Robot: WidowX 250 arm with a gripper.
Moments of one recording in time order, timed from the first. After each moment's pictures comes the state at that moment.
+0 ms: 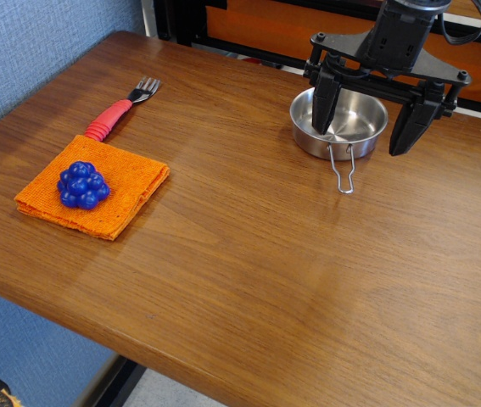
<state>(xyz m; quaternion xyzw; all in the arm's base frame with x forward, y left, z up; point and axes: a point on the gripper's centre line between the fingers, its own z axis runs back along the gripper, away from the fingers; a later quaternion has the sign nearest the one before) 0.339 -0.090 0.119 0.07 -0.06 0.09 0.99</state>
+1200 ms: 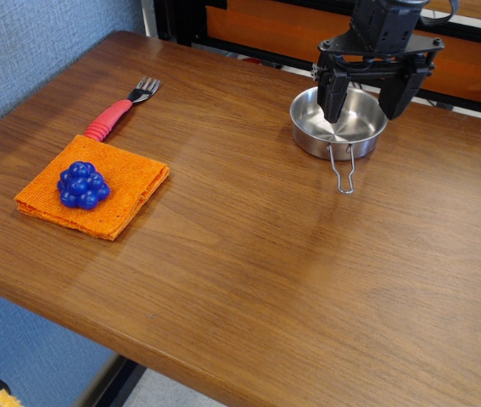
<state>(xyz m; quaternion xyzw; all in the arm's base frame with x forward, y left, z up) 0.411 -0.062 0.089 0.06 -0.08 0.35 0.93</state>
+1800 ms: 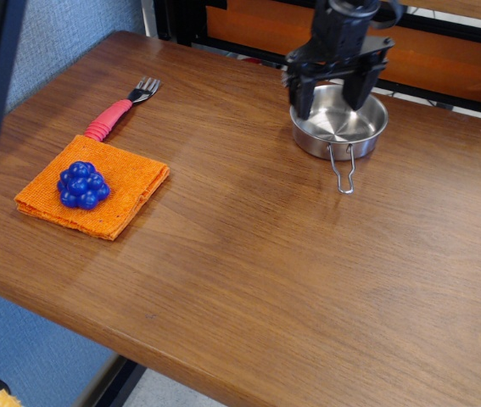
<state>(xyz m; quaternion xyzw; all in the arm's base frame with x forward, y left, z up) 0.444 -0.015 0.059 0.04 -0.09 0.41 0.91</state>
